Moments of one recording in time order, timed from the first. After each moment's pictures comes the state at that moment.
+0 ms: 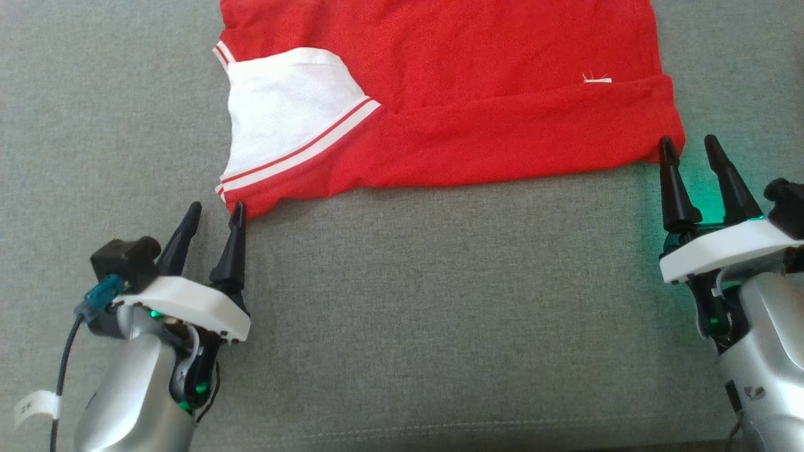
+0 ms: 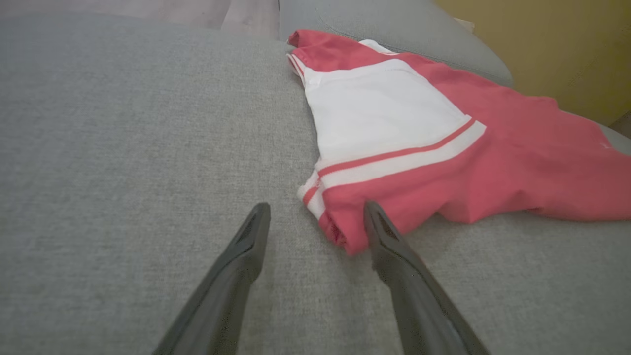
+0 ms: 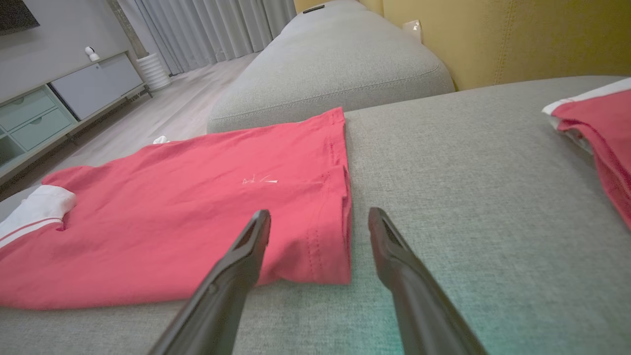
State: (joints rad) left arm -0.30 0.22 -0.30 0.44 -0.49 -0.06 -0.24; right arm -0.42 -0.31 0.23 0.52 0.54 0.13 -0.23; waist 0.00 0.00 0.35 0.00
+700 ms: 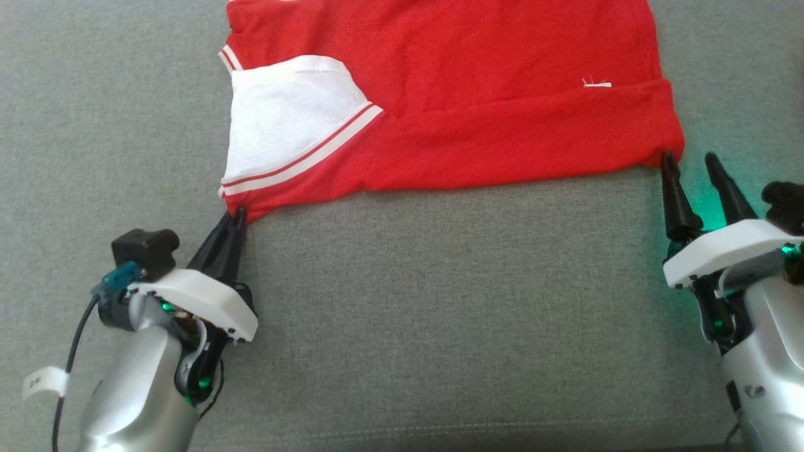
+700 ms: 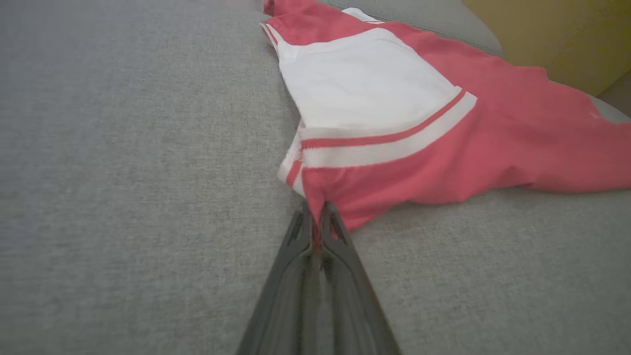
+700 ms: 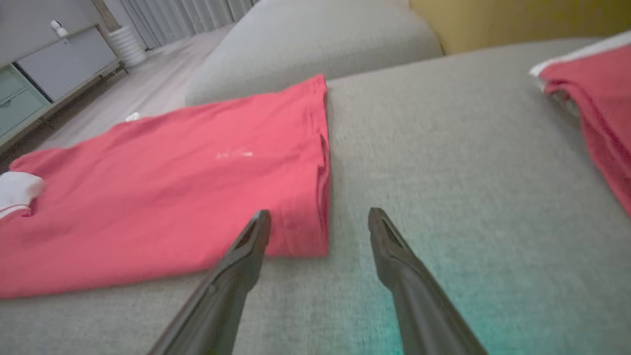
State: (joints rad) left arm -0.35 0.22 -0.35 0.51 -0.50 -0.09 -0.19; right arm -0.42 -0.29 0.16 0.57 0.51 0.13 -0.13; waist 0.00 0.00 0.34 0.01
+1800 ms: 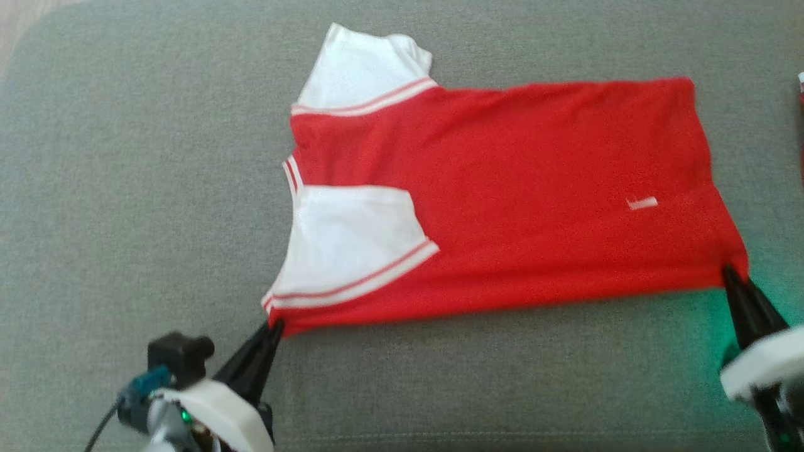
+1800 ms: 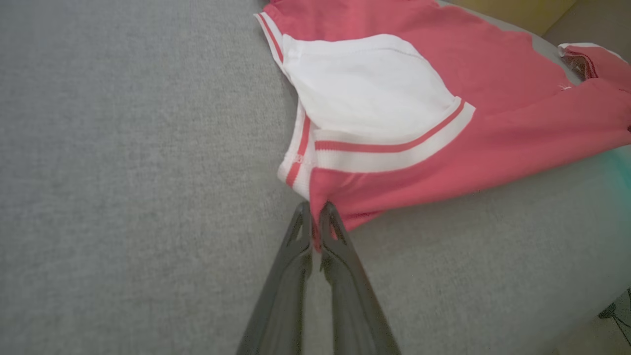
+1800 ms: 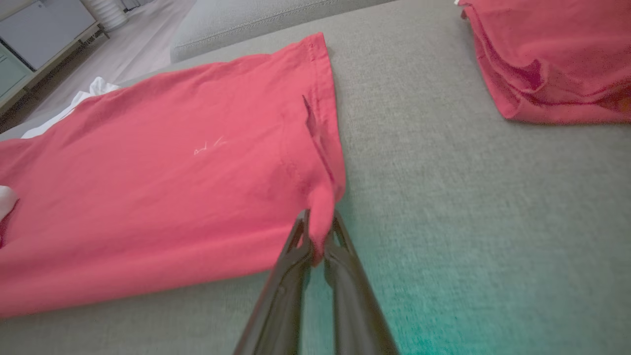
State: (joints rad) left arm -0.01 0.34 -0.44 0.14 -0.52 -0.04 -0.05; right arm -0.06 -0.39 0.07 0.33 0.61 0.13 0.00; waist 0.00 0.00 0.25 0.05
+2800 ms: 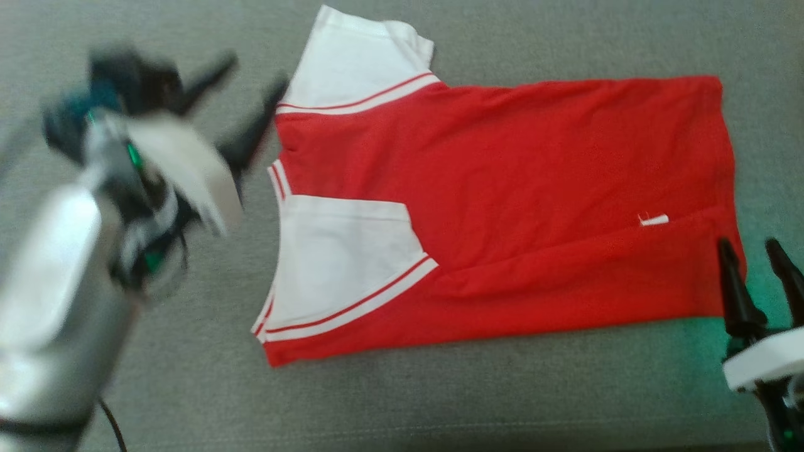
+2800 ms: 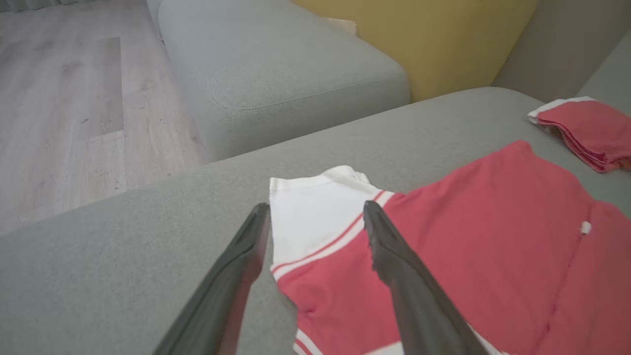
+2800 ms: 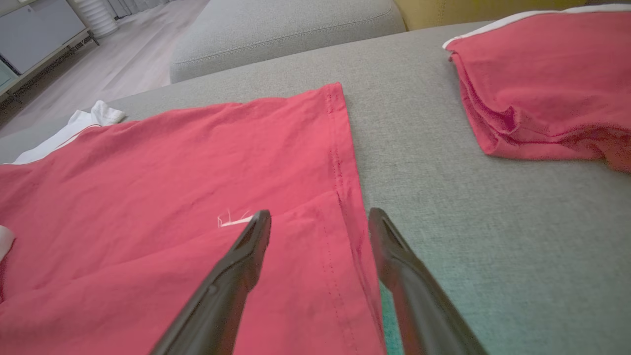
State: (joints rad) left arm -0.62 0.41 -0.44 0.09 -0.55 -0.10 0.30; right arm 0.07 -0.26 -0.11 -0.03 0.45 0.13 0.12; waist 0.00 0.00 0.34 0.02
